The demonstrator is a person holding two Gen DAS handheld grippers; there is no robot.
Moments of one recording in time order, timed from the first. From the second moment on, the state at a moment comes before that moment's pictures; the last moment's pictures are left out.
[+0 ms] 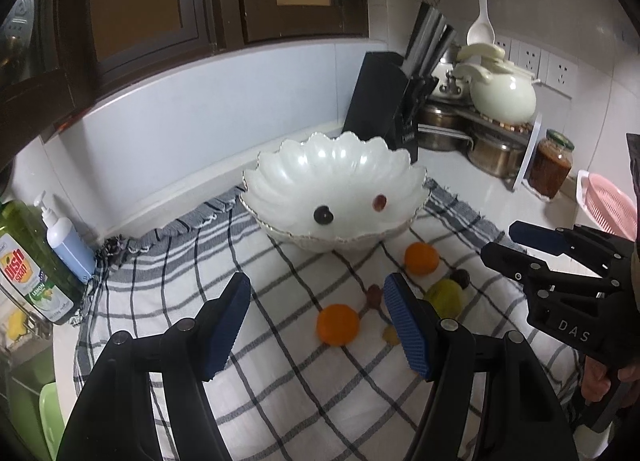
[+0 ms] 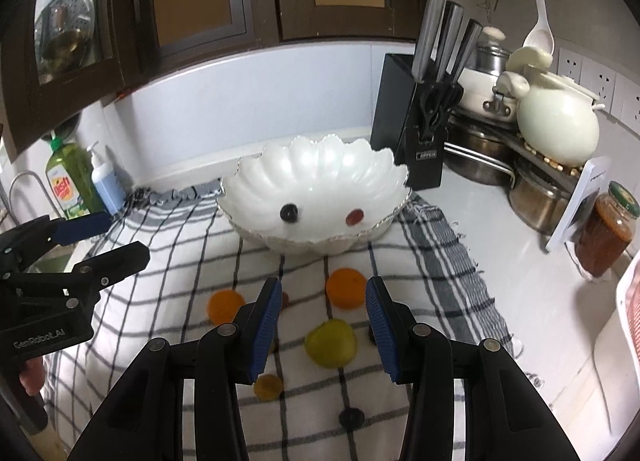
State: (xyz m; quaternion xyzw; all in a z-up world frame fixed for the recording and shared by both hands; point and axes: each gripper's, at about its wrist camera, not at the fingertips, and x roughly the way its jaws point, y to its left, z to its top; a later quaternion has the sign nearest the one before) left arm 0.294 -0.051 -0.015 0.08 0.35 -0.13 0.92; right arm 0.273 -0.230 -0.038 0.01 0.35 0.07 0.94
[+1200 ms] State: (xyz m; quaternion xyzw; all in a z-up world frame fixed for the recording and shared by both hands) left arm 0.324 -0.061 -0.104 0.07 0.43 -0.16 0.89; right arm 0.298 -0.230 -0.118 0.04 0.44 0.07 0.90
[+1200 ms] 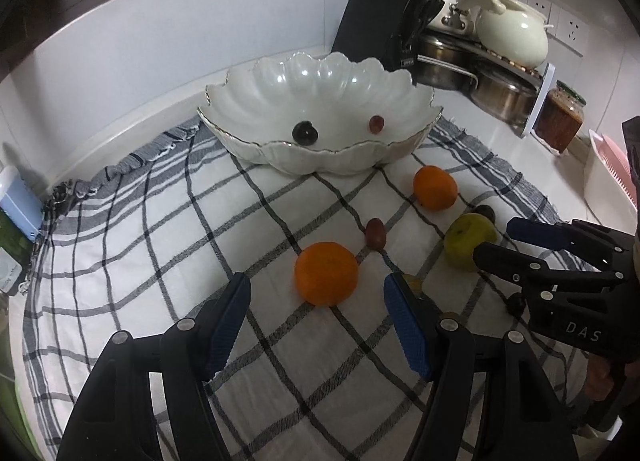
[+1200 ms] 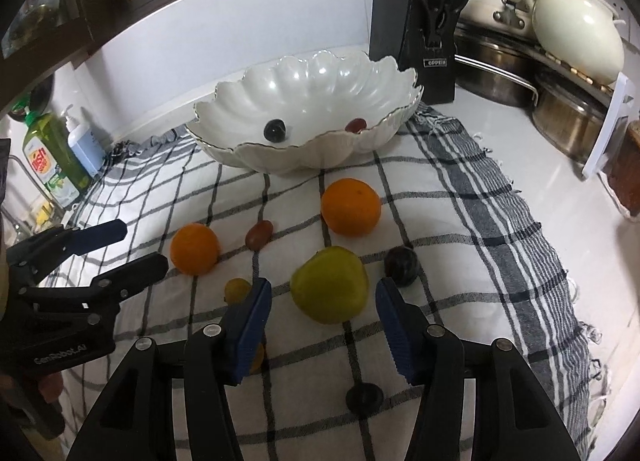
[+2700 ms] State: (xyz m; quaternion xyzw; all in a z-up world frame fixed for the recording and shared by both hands) left arm 0.351 -0.076 -0.130 0.06 0.47 -0.17 0.86; right arm 0.316 -0.227 -0.134 0.05 0.45 0.07 0.89
